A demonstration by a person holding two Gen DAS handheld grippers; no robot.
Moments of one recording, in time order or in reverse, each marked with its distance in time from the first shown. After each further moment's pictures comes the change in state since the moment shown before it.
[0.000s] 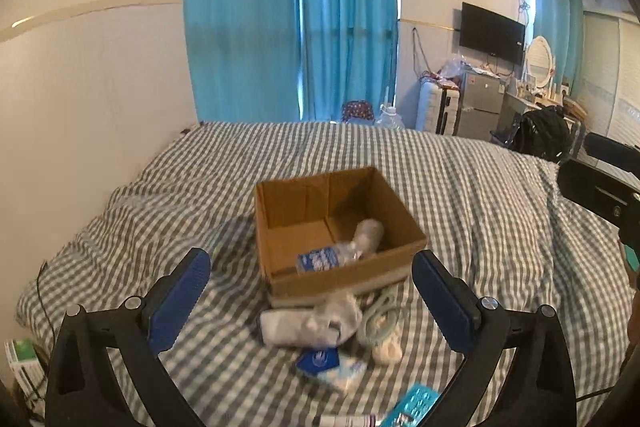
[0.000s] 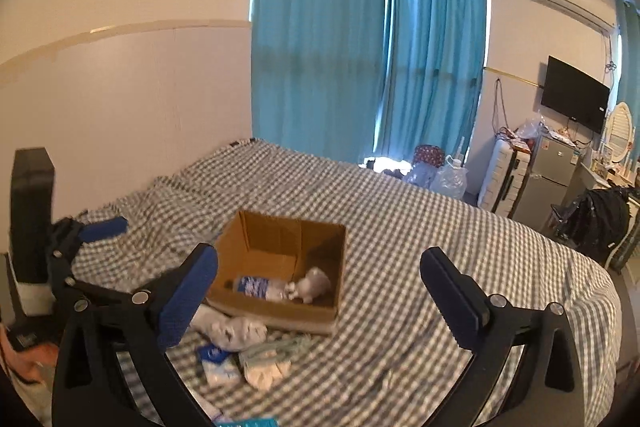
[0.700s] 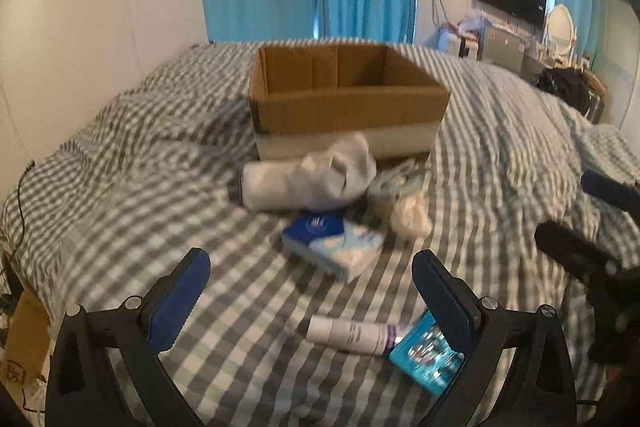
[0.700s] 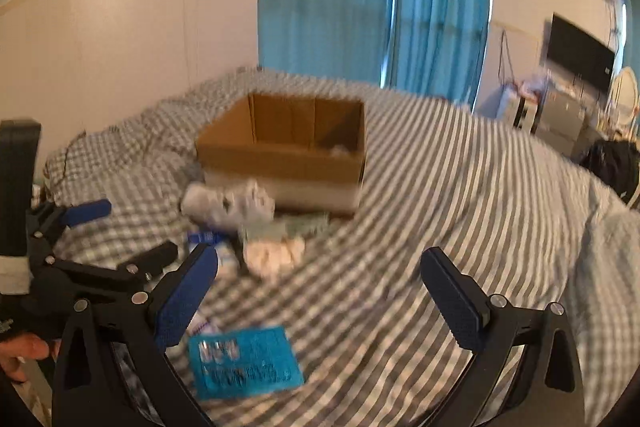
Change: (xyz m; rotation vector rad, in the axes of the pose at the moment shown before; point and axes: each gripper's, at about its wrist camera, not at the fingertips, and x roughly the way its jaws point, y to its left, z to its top) left arm 0.043 -0.013 -0.135 -0.029 0.171 0.049; right arm 0.039 0.026 -0.169 0.021 0.156 0.024
